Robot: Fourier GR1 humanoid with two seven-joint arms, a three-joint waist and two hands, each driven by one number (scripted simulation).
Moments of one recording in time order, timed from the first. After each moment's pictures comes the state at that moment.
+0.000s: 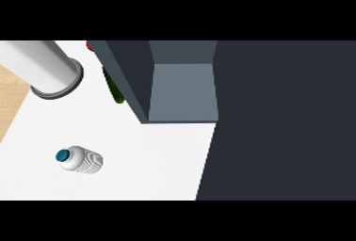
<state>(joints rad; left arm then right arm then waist) 0.20 0.09 0.49 -2.12 0.37 -0.19 0.34 0.20 -0.13 0.61 -2.48 0.09 -0.18 0.30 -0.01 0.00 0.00</state>
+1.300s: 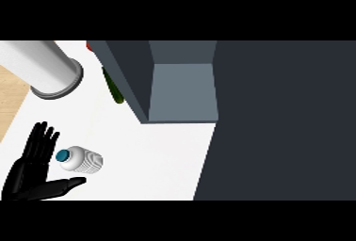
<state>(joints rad) 0.10 0.04 0.39 -1.49 0.09 -0.26 -0.15 0.17 -0.22 0.70 -2.48 0.13 -0.31 0.30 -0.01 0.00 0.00</state>
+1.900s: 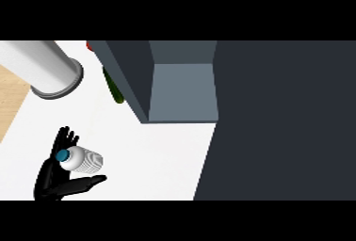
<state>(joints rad) 0.04 0.02 0.35 -1.23 0.02 -0.20 -0.35 0.18 -0.26 0.72 -2.48 0.13 -0.35 0.28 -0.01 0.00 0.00</state>
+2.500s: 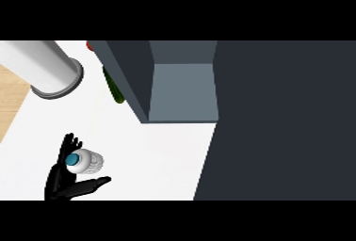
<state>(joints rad) -0.02 0.05 0.37 -0.95 0.01 -0.16 -0.55 0.13 -0.27 0.72 -2.48 0.13 -0.38 0.31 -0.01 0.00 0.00</state>
